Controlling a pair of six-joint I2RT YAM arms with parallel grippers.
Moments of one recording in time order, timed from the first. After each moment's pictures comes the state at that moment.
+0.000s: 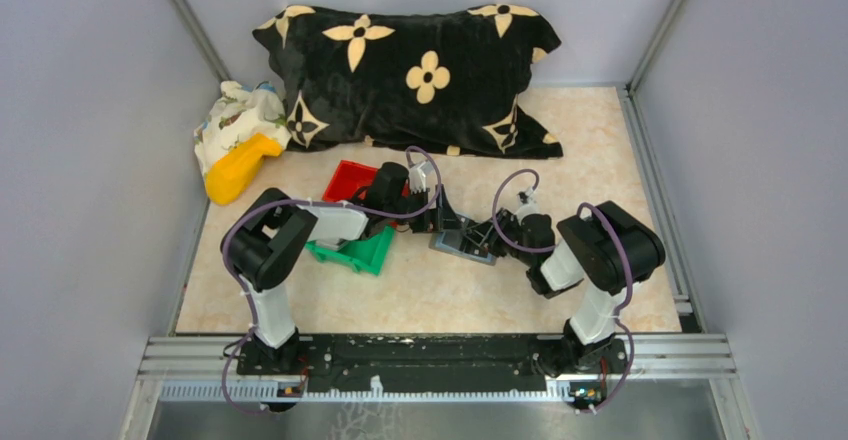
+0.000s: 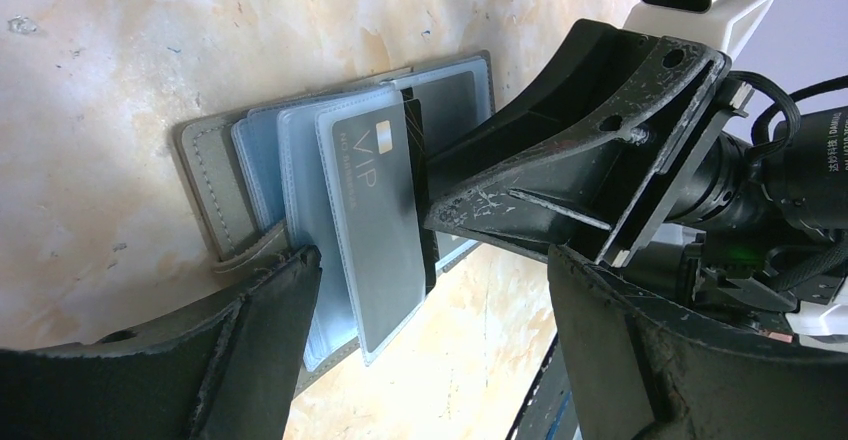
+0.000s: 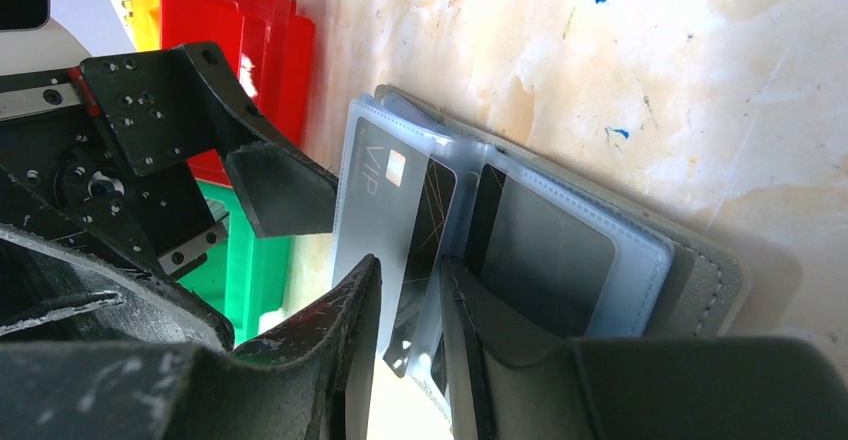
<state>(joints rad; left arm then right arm) -0.67 1.86 0.89 0.40 0.53 -0.72 0.42 1.74 0.21 1.16 -0.29 0.98</state>
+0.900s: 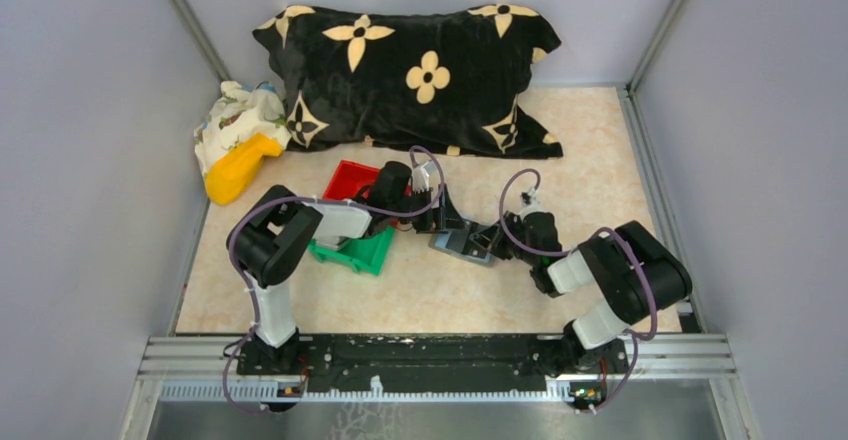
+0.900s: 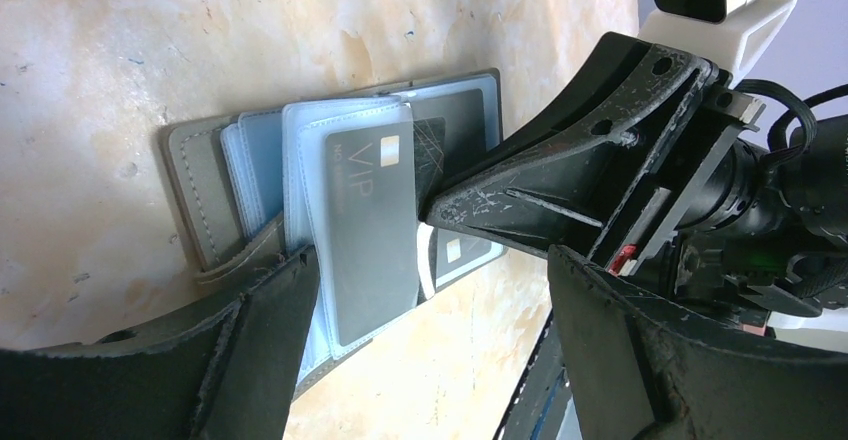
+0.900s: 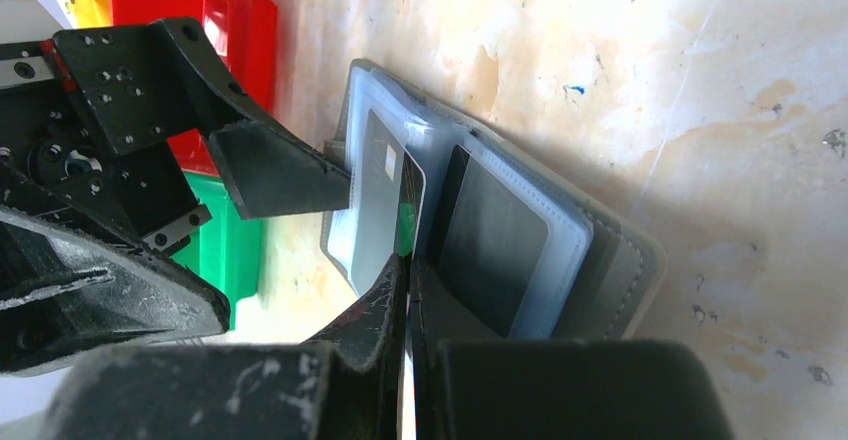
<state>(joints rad) -0.67 1.90 0.92 0.42 0.57 -0.74 0.42 1.55 0.21 0.90 -0.27 0.93</state>
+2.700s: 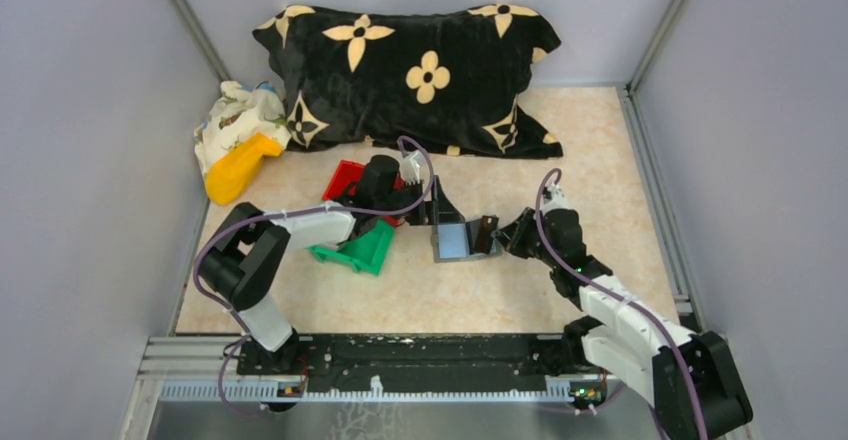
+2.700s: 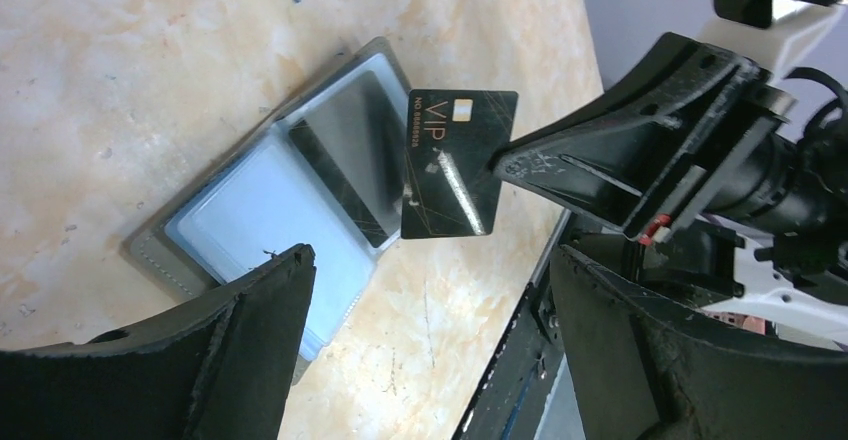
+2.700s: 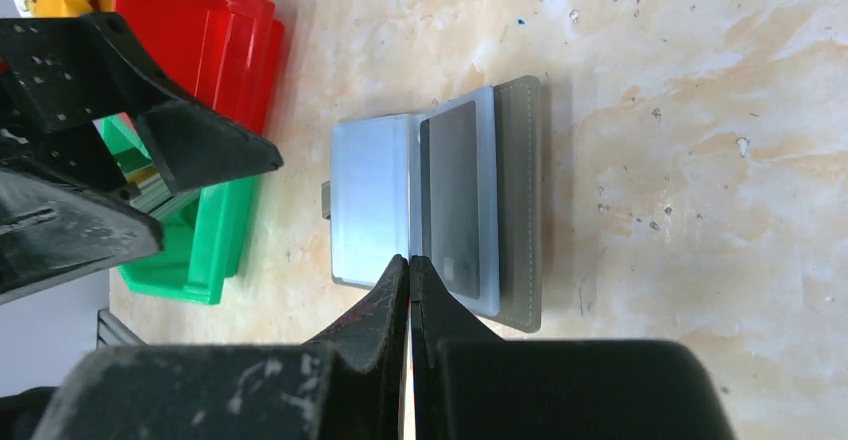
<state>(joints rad) -0.66 1.72 0.89 0.34 0.54 -0.73 0.37 0.93 0.27 0.18 -0.18 0.75</state>
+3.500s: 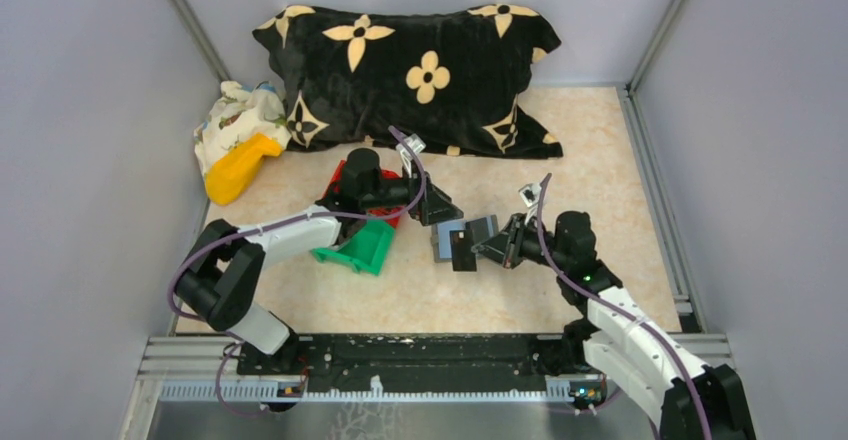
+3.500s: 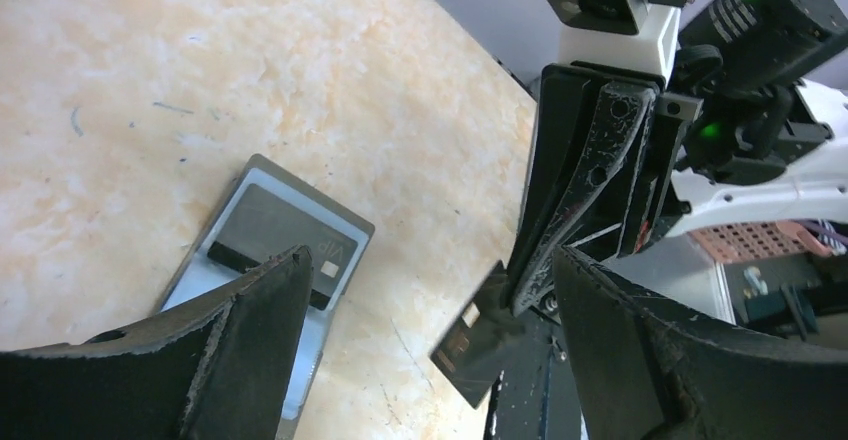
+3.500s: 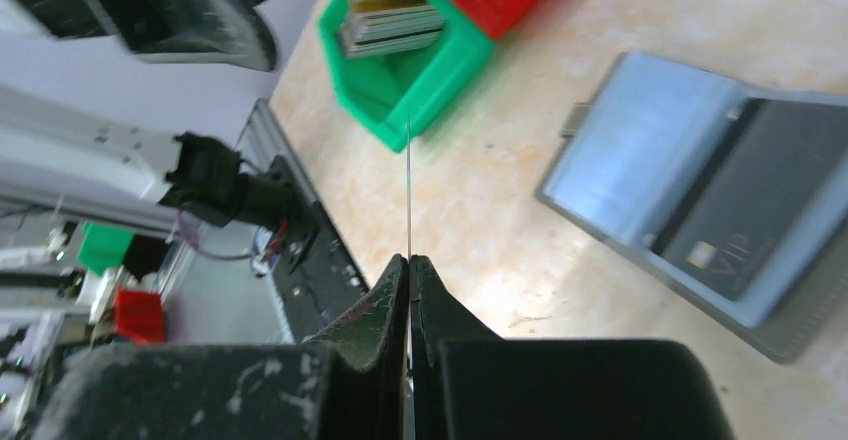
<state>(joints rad) -0.65 1.56 0.84 0.55 0.69 -0.56 0.36 0.76 0.27 0.20 -0.66 0.64</state>
